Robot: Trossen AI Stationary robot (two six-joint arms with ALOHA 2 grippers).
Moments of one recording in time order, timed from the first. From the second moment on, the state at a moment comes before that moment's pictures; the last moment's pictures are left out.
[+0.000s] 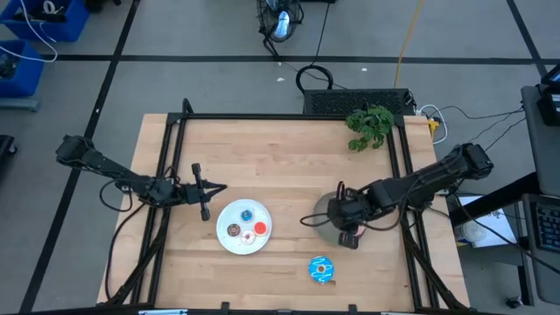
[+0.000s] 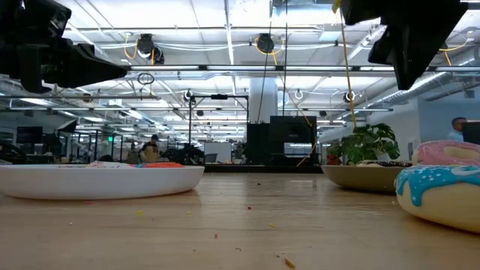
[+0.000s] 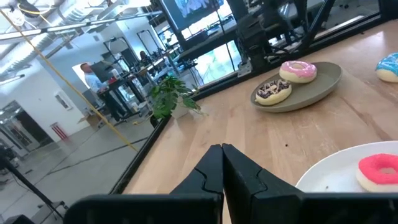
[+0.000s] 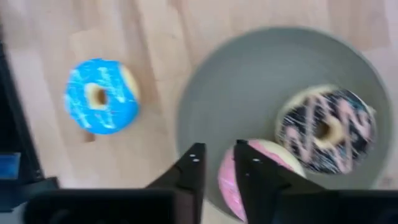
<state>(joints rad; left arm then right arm) -0.39 0.63 0.01 0.59 -0.61 0.44 0.35 1.42 1.11 -0.96 -0.02 0.60</state>
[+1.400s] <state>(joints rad) -0.39 0.63 0.01 0.58 -0.60 0.39 0.54 1.91 1.55 -0.93 0.02 0.47</state>
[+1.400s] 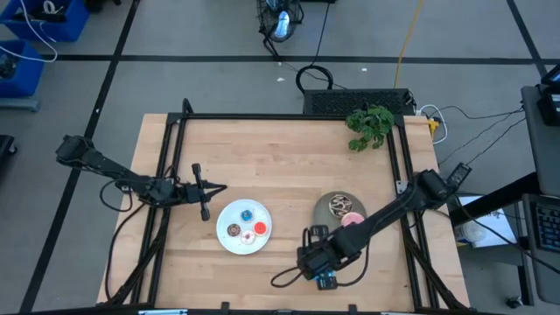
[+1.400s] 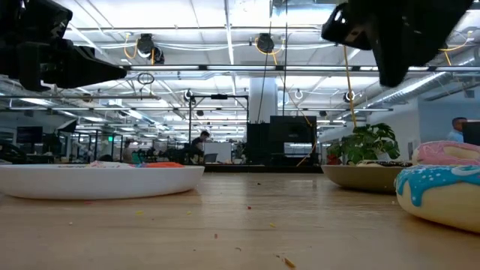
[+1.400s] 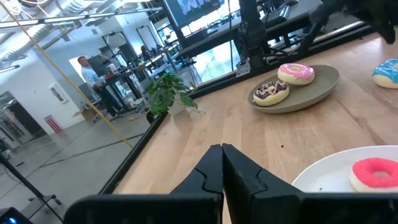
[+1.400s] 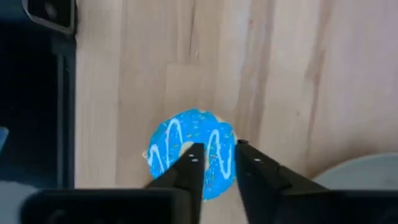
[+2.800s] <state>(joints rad) -0.39 0.63 0.01 0.58 -0.60 0.40 0.56 2.00 1.32 -0.70 0.02 0.36</state>
